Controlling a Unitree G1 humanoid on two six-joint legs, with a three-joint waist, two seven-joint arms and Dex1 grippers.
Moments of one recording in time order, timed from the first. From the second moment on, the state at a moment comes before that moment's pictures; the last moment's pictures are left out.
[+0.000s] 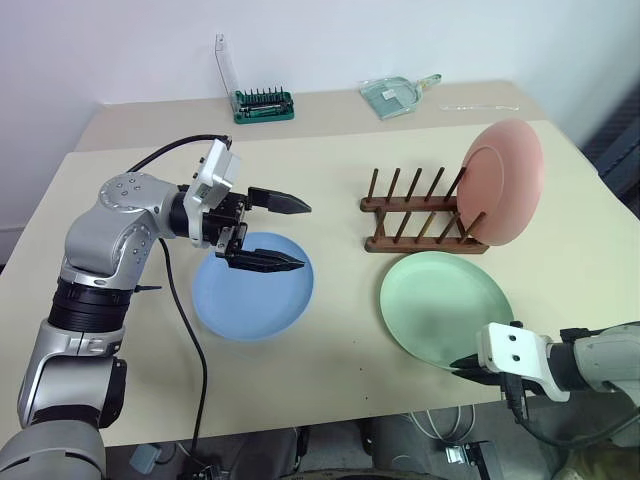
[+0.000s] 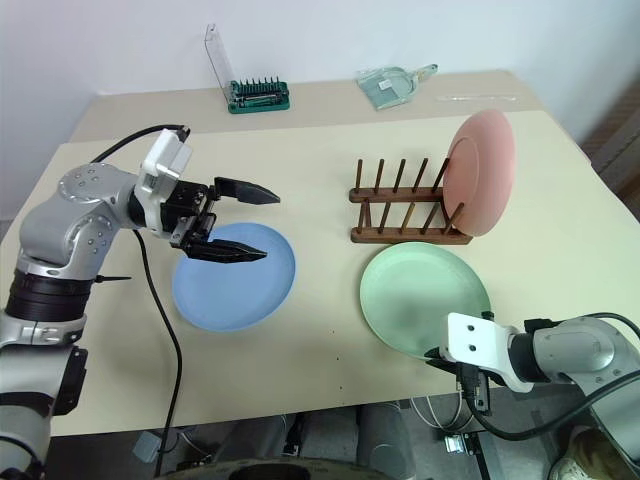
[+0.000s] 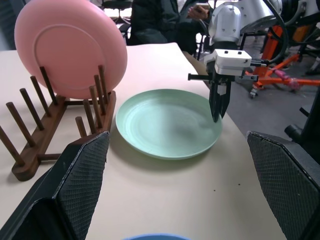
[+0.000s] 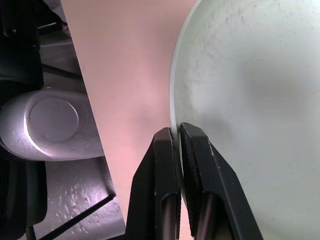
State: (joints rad) left arm -0.72 0.69 -0.06 -0.02 -0.59 0.49 -1.46; right arm 0.36 -1.12 -0.23 -0.62 0.30 0.46 1.18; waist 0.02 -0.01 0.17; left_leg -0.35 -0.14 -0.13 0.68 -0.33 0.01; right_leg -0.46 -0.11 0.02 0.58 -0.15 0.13
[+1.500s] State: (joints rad) left arm -0.72 0.68 -0.06 0.00 -0.59 0.49 -1.43; right arm -0.39 -0.75 -0.52 -0.19 1.87 0.81 0.22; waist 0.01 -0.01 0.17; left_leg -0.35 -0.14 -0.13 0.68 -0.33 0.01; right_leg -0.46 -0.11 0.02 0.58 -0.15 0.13
